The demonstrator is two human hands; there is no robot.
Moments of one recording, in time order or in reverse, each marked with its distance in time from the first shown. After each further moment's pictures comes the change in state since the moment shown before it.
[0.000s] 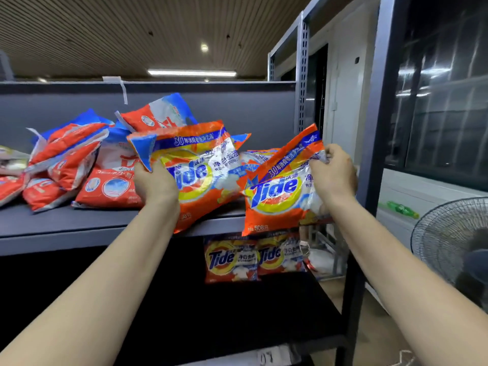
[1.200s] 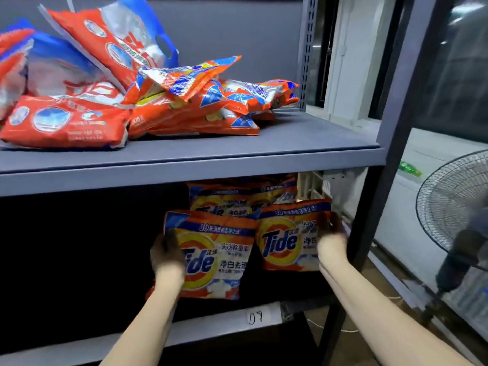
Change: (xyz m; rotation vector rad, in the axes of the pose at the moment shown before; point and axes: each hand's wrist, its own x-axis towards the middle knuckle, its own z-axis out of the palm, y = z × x) left_hand -0.089 -0.247 -0.039 0.254 -0.211 -0.114; right_hand -0.113 0.218 0.076 0.478 -0.022 0.586
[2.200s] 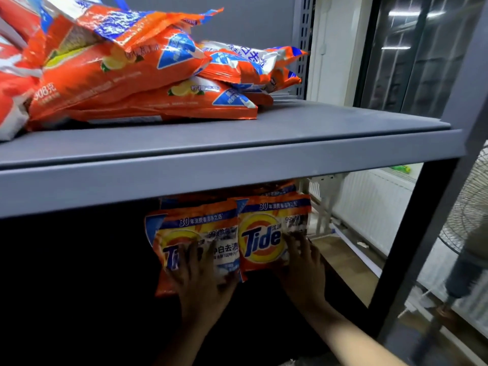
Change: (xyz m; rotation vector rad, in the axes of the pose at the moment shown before) left_hand 0.030 -0.120 0.114 0.890 -0.421 0.621; right_hand 0.051 0.126 0.050 -1.180 -0.365 -0.367
